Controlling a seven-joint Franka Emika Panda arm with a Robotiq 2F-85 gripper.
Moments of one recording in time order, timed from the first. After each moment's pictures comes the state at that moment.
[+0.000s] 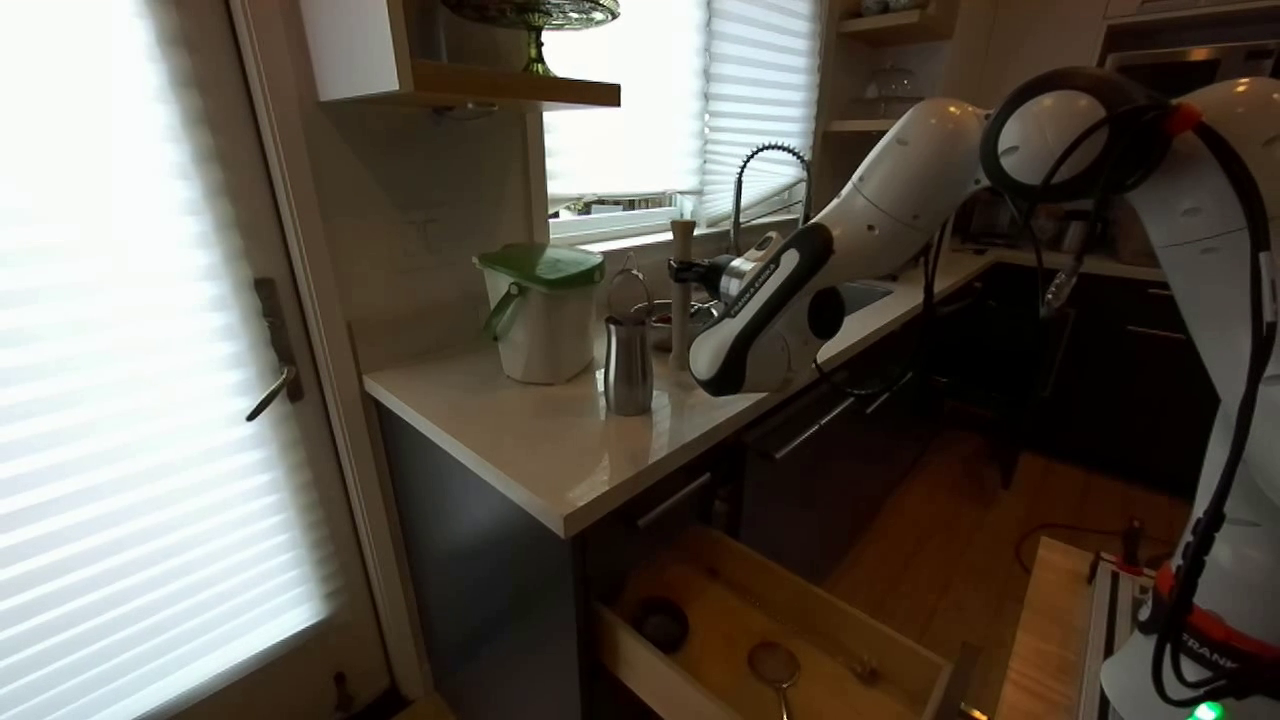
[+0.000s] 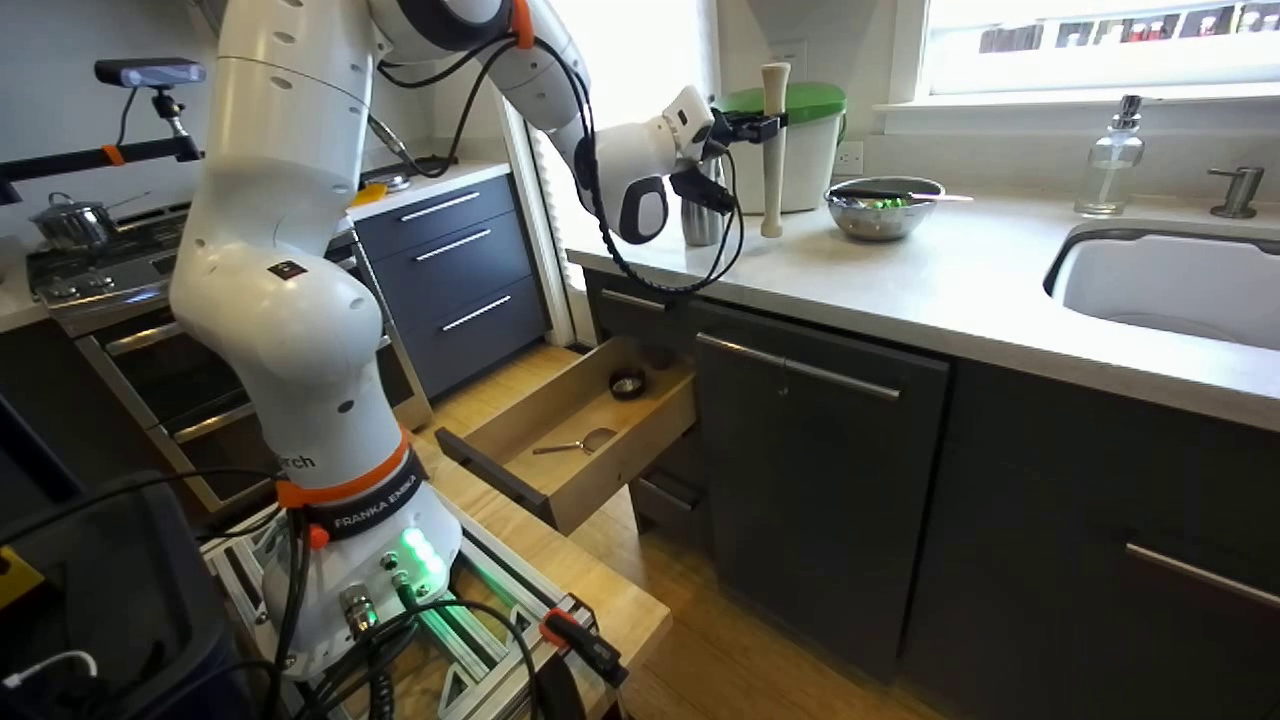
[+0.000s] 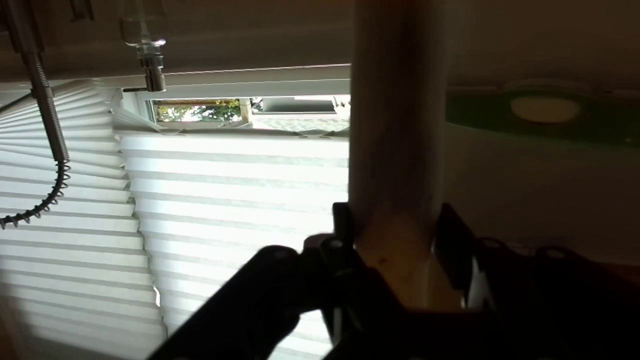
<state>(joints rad) 0.08 0.52 -0.05 -2.06 0.42 4.21 -0.13</state>
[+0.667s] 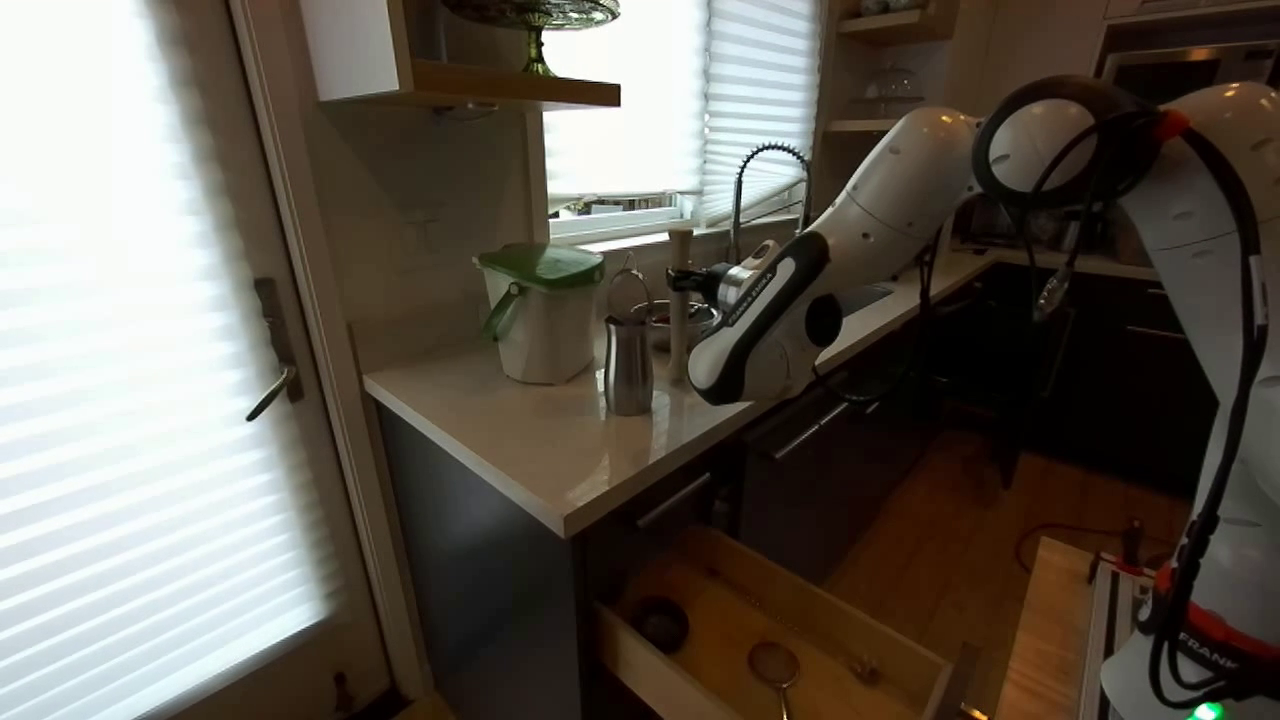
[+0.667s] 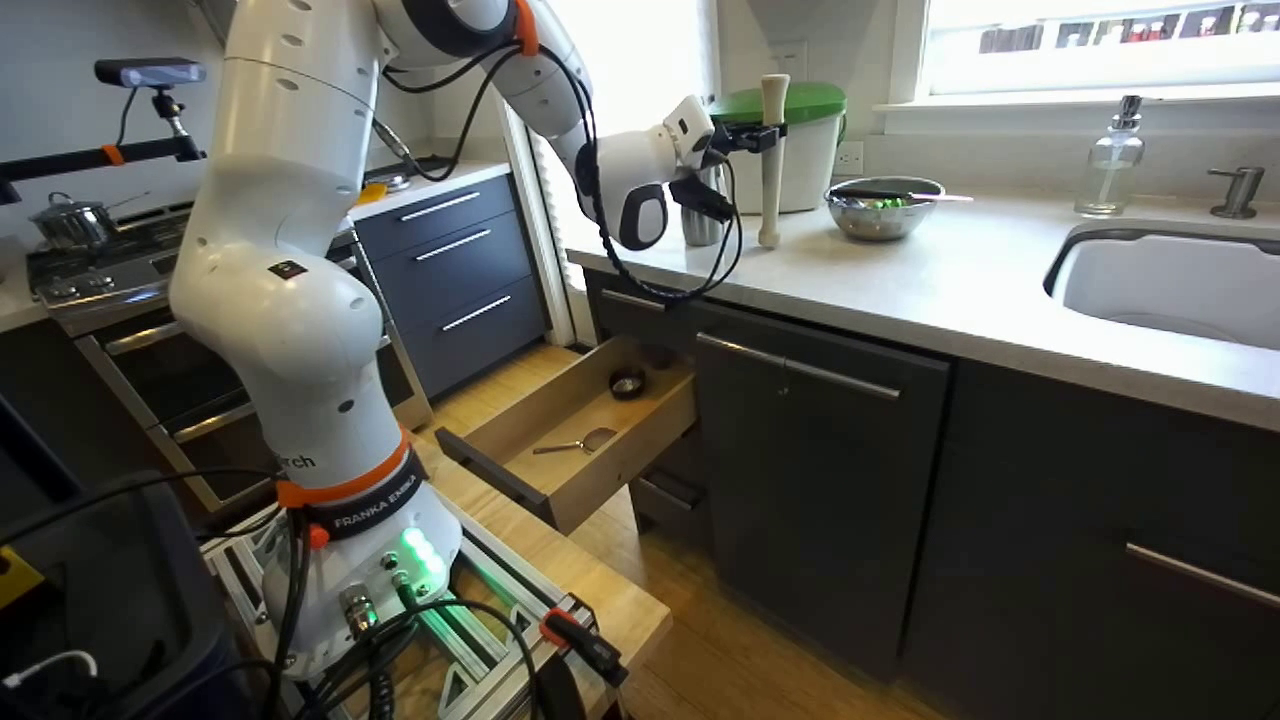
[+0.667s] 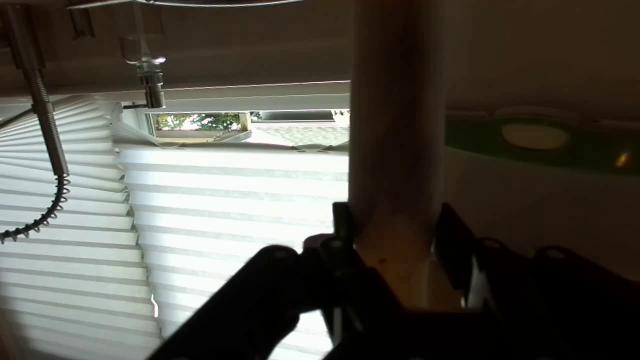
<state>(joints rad) 0.09 0.55 -0.04 -2.06 0.42 4.21 -0.12</state>
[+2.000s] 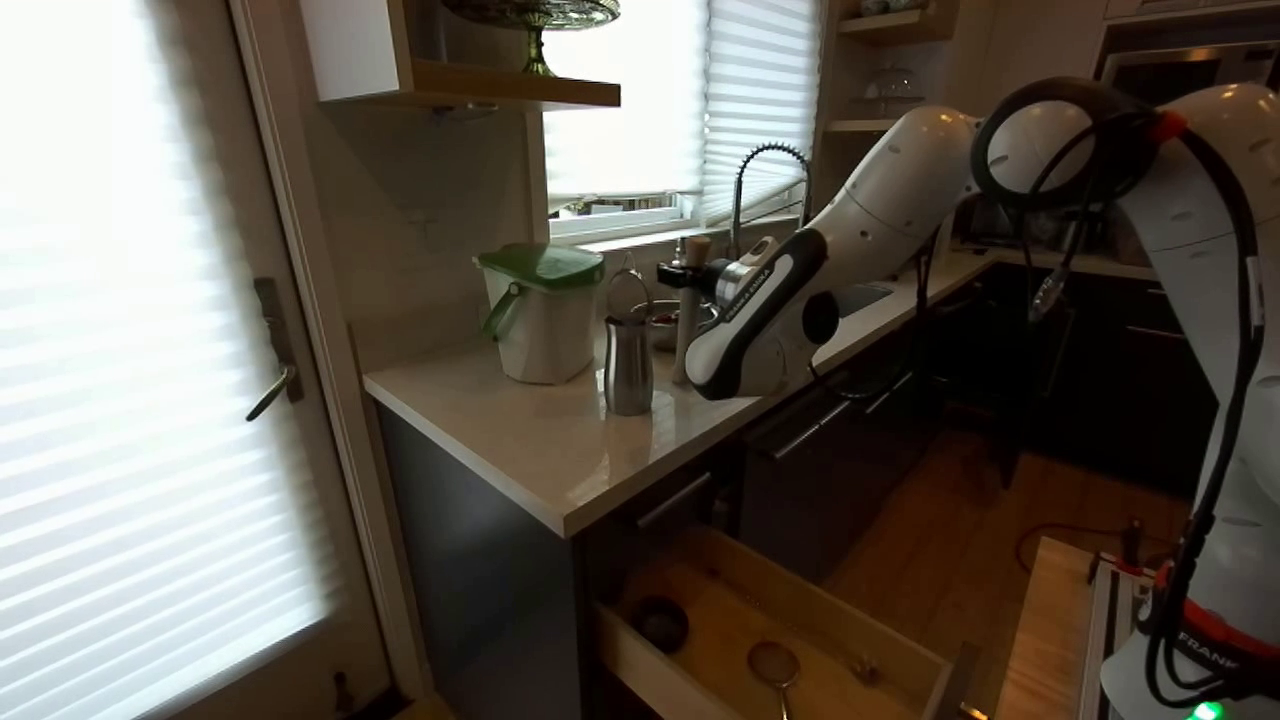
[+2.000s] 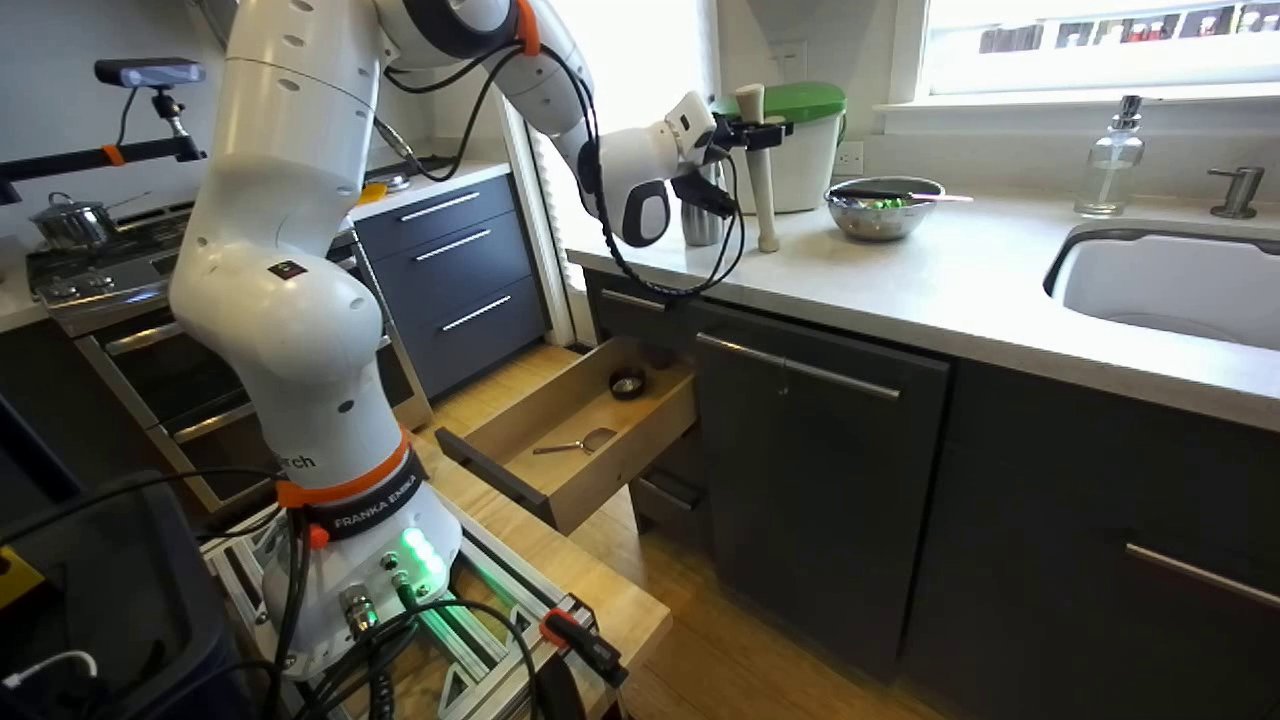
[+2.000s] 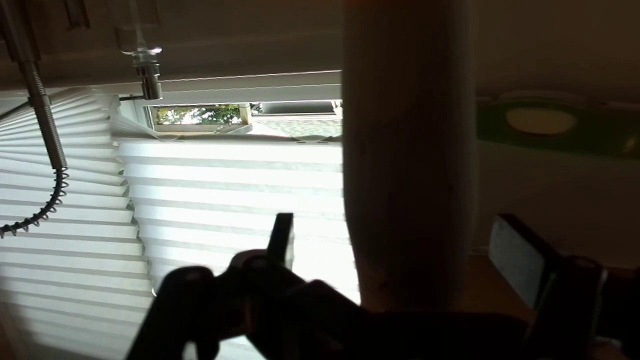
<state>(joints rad) 0.08 0.55 -0.04 -2.04 0.42 4.22 -0.12</state>
